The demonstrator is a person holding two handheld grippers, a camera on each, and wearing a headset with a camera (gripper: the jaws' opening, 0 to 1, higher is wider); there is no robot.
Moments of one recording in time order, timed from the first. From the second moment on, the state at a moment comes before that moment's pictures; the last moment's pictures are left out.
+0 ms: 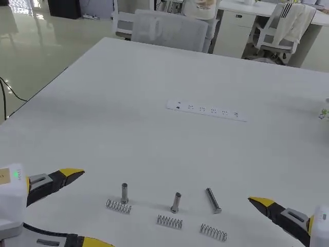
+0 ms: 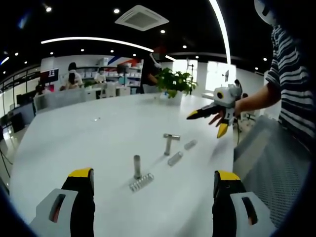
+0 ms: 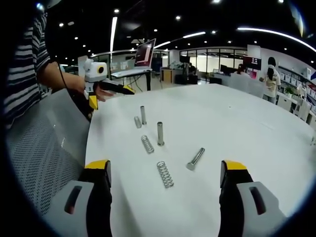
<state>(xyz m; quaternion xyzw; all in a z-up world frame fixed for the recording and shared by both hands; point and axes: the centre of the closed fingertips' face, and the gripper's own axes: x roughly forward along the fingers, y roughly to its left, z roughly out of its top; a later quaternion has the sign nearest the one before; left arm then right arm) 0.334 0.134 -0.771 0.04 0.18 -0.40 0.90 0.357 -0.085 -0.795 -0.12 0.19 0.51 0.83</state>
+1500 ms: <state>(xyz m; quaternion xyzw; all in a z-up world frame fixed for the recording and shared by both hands) 0.331 0.132 -0.780 0.04 0.19 -0.40 0.89 0.450 -0.059 -0.818 -0.07 0.35 0.42 0.83</state>
